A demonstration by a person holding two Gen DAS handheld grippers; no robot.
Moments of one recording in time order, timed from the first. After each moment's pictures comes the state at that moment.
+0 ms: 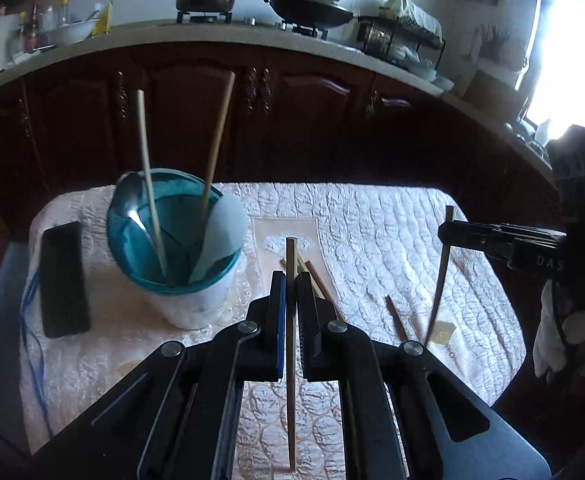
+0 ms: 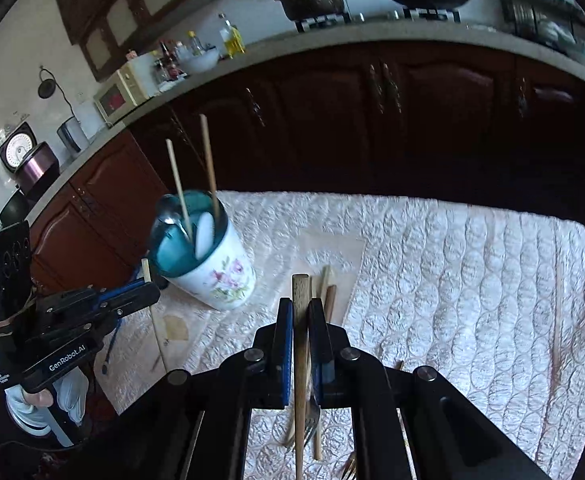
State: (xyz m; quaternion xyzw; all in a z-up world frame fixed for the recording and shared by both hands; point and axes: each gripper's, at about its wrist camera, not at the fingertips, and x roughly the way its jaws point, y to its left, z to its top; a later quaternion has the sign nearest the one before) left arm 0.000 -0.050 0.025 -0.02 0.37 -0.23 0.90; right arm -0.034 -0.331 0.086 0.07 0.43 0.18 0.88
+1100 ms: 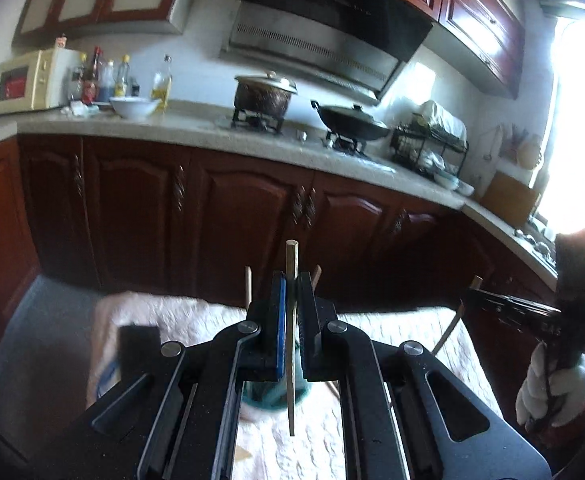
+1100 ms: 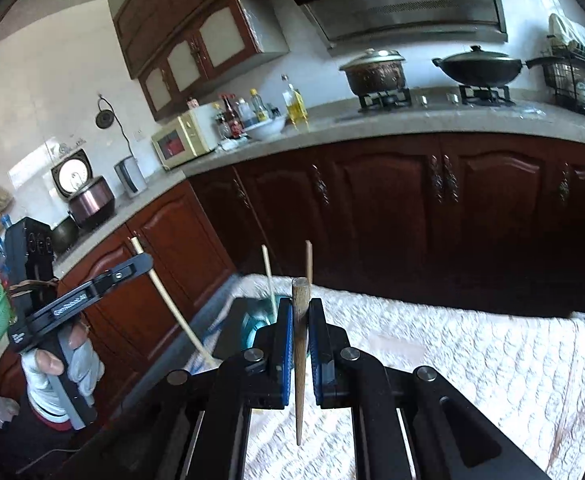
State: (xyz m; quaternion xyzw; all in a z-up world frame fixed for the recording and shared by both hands) left arm 0.017 0.052 0.158 -0.10 0.24 -0.17 0.95; right arm -0.020 -0.289 0.200 0.09 0.32 0.26 0.91
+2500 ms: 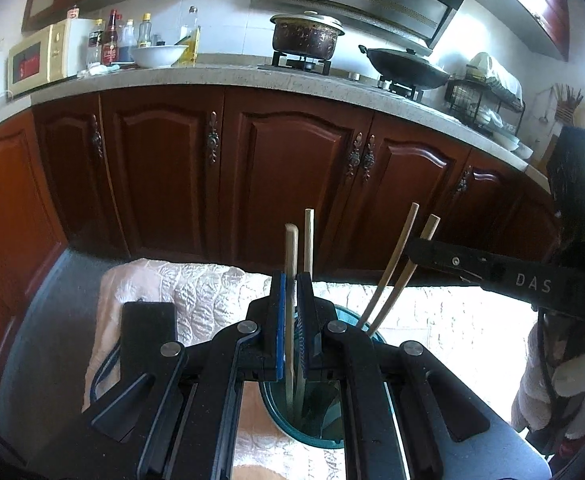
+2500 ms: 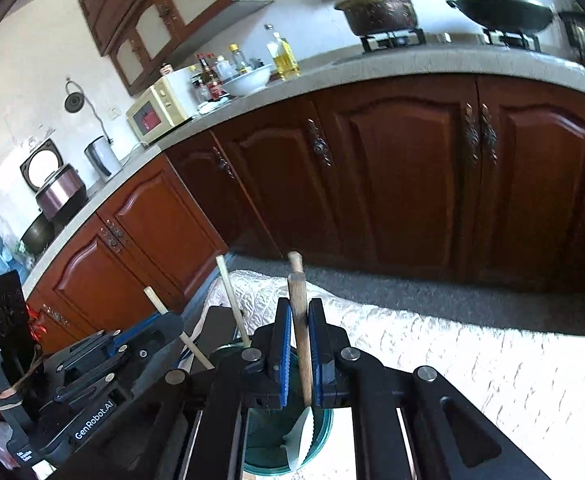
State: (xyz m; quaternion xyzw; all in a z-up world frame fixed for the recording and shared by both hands) left arm 0.106 0.027 0.051 -0.06 0.31 -0.09 0.94; right arm 0.134 -0.196 0.096 0.10 0.40 0.25 0.88
